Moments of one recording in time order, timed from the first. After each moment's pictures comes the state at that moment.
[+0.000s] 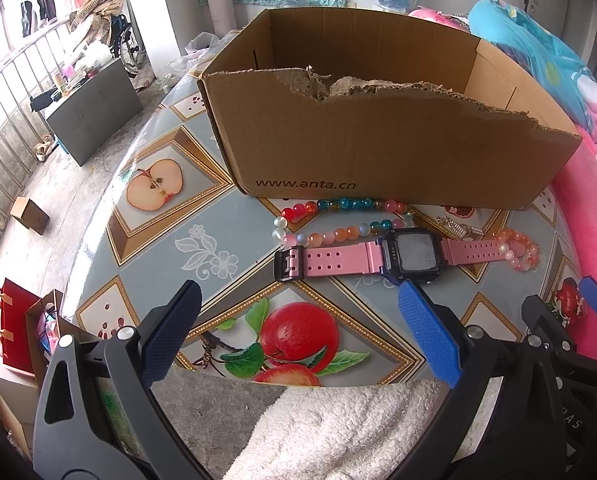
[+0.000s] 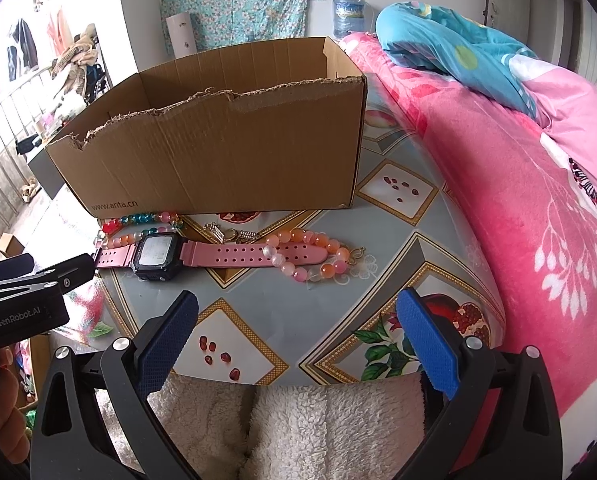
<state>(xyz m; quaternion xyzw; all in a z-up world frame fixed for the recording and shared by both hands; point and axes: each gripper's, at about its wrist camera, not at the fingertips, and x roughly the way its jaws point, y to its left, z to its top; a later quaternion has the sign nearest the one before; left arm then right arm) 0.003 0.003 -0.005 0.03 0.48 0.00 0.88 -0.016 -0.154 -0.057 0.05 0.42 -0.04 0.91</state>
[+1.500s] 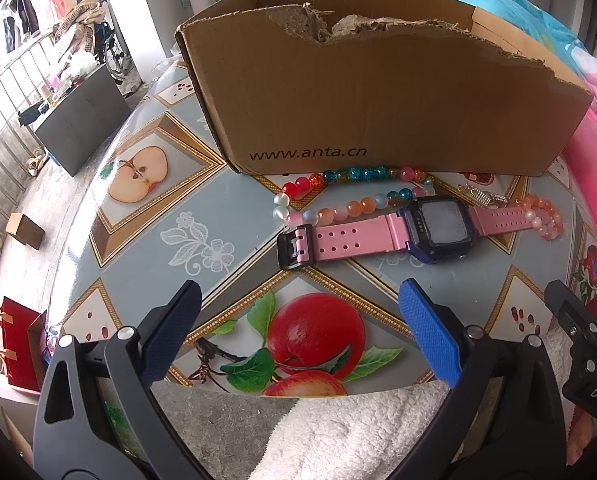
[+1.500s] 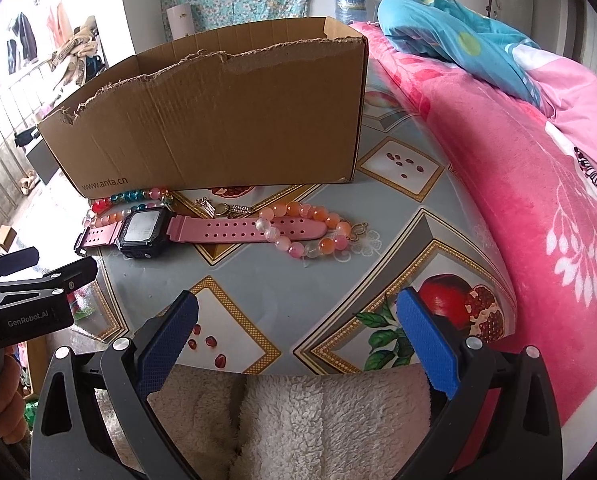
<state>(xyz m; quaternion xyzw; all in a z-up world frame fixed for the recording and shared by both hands) 0.006 0.005 -0.043 0.06 0.48 -0.02 0.87 -0.017 -0.155 -0.081 0.05 0.43 -0.04 0.90</state>
